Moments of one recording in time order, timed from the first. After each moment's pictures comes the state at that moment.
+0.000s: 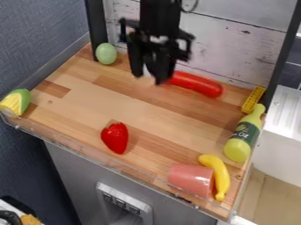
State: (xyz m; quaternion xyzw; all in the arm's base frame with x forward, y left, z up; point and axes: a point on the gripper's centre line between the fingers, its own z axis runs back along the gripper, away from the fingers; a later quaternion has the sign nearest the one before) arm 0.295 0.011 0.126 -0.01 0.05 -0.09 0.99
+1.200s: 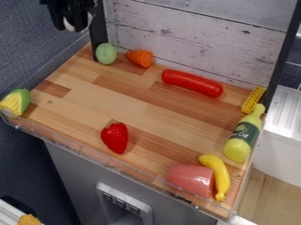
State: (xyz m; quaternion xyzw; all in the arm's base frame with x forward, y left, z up) arm 0.345 0.186 0.116 -0.02 0.04 0.09 0.99
